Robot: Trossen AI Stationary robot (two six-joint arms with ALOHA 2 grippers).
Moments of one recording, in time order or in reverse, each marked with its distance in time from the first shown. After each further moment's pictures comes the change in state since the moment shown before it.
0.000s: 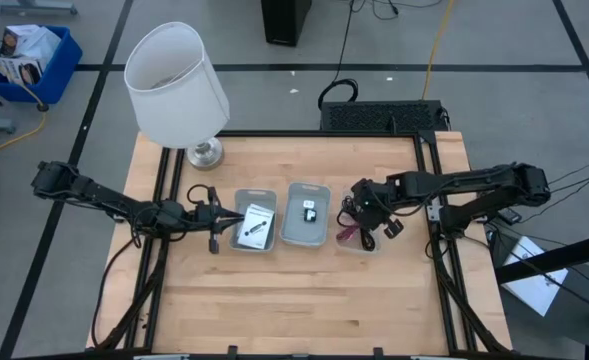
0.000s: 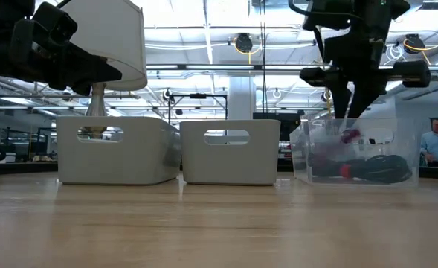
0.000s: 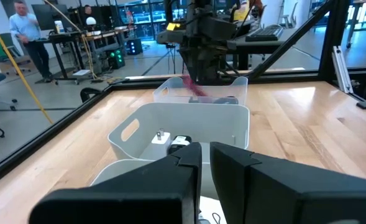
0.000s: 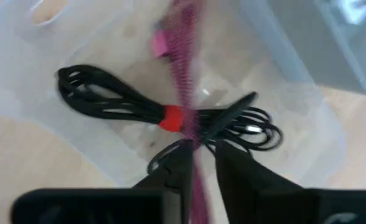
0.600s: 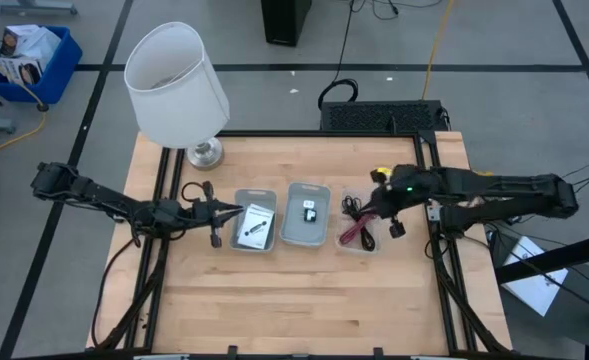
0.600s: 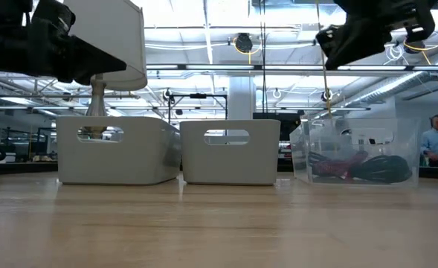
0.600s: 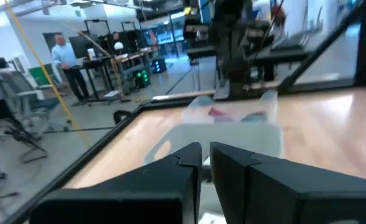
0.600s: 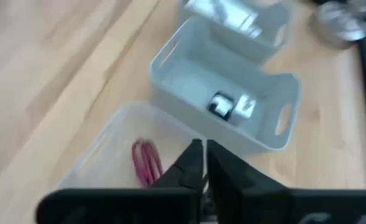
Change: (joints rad) left arm 0.013 -0.001 0.002 0.090 -0.078 0.122; right arm -0.034 -0.373 -0.112 0.268 -0.194 0.306
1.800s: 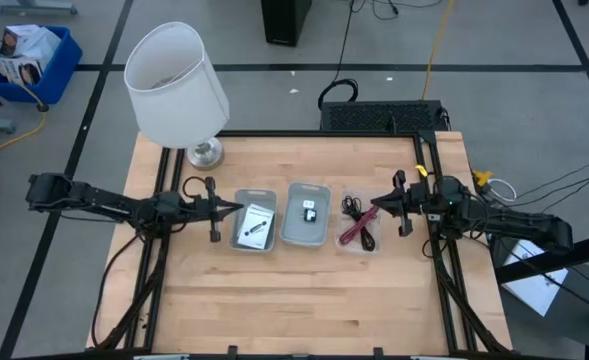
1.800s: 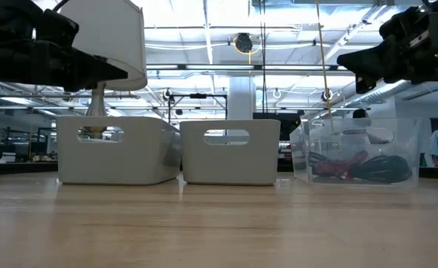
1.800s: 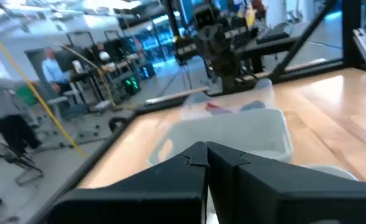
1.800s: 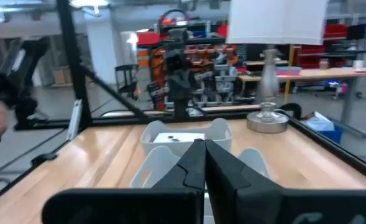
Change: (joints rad) left arm 0.188 -0.009 -0.041 0.021 0.262 0.106; right arm -0.184 -0.655 -0.744 0.912 -0.136 0.529
